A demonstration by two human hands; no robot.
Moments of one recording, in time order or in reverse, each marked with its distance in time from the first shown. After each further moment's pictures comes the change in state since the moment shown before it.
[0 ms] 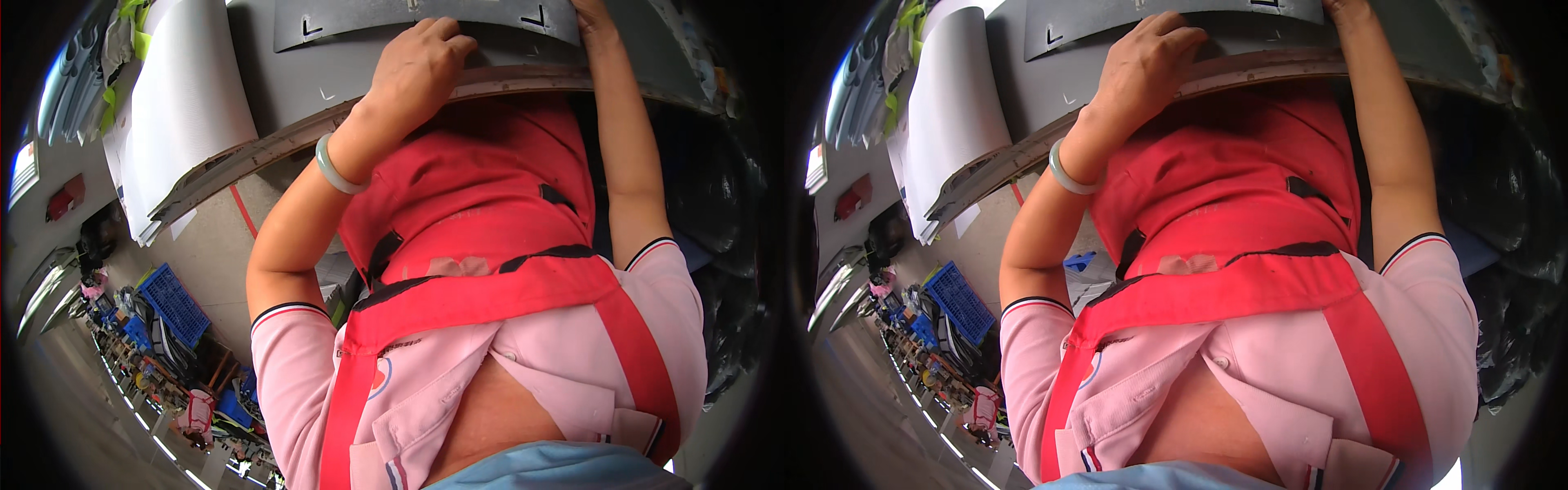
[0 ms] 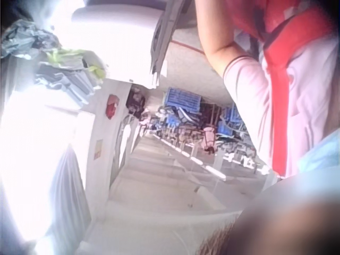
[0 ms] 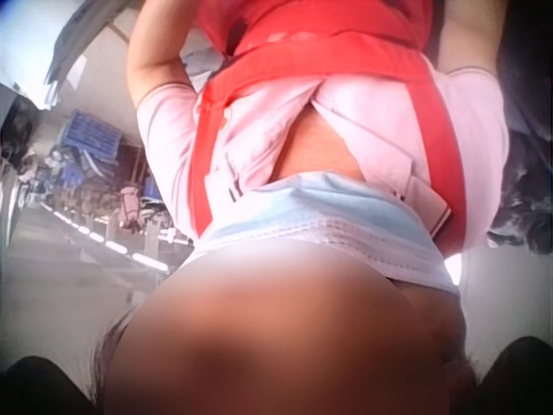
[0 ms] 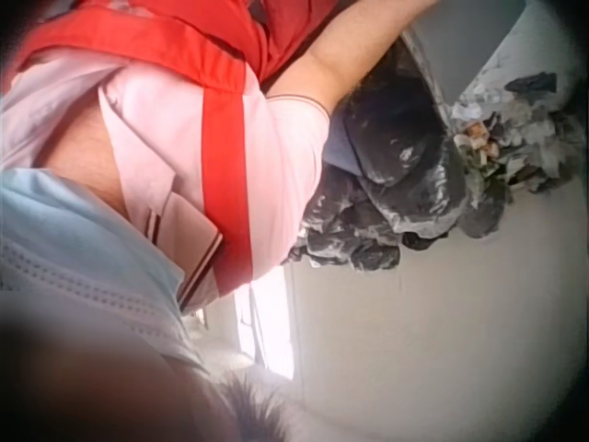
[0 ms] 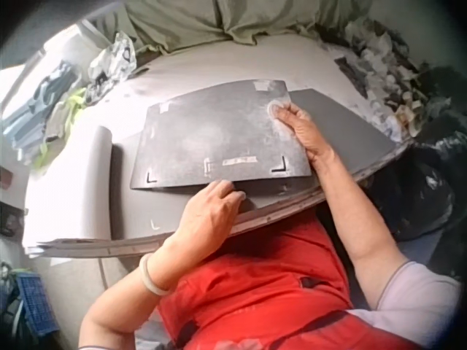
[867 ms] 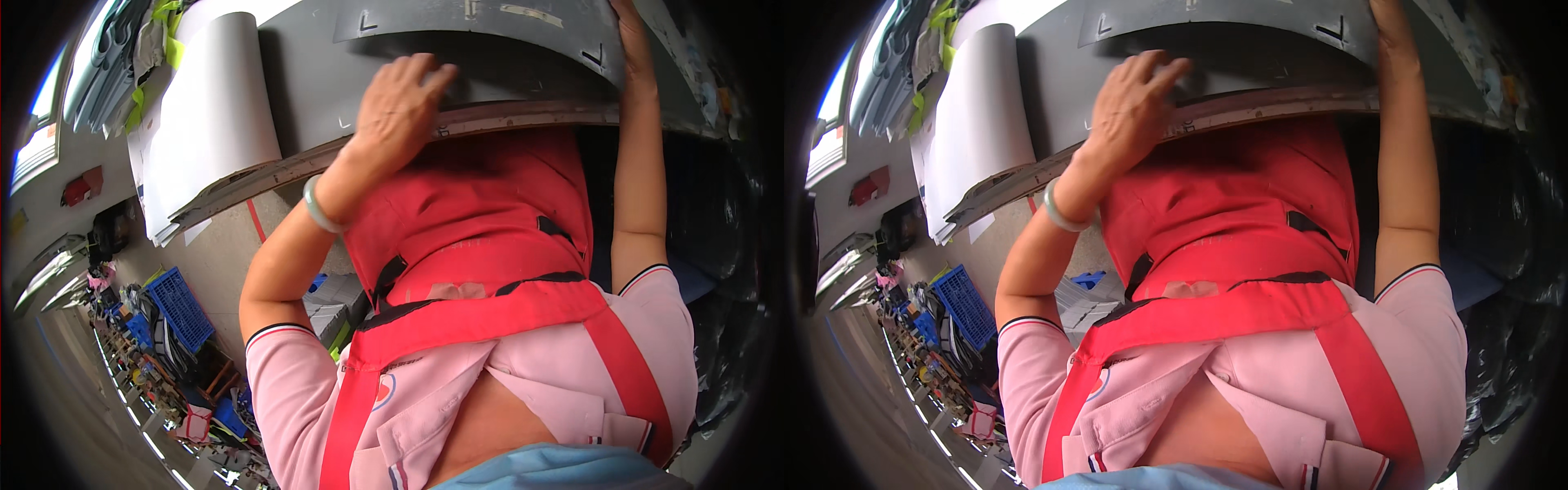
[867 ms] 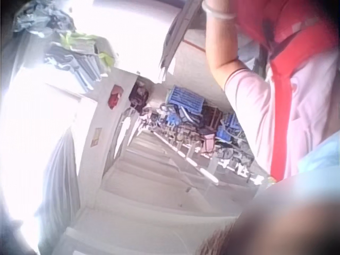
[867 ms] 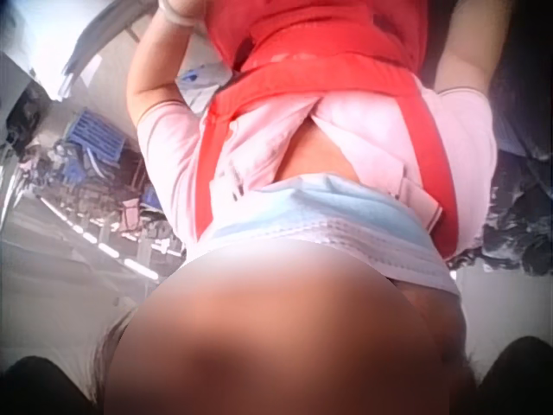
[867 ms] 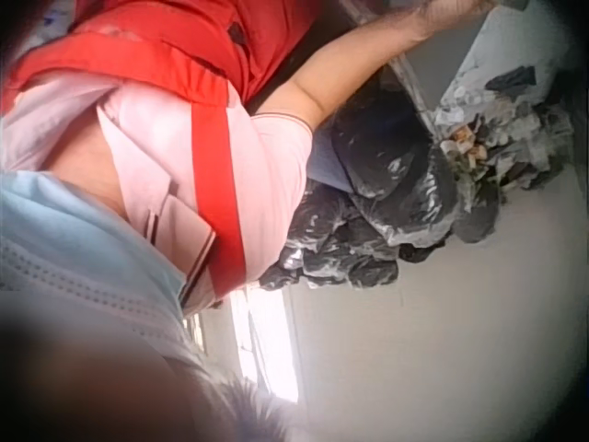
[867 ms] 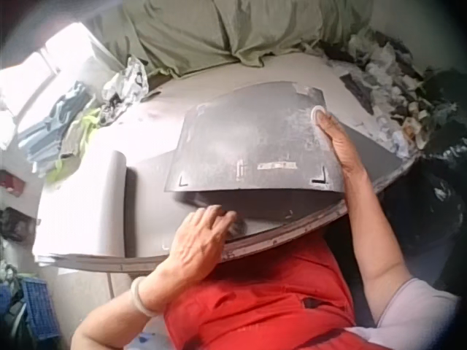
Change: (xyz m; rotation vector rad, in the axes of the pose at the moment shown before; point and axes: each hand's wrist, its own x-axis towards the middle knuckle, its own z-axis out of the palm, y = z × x) left_hand -0.013 -0.001 -0.032 0.210 -0.114 -0.050; right_hand -0.022 -0.061 -0.021 0.002 0.192 -0.203
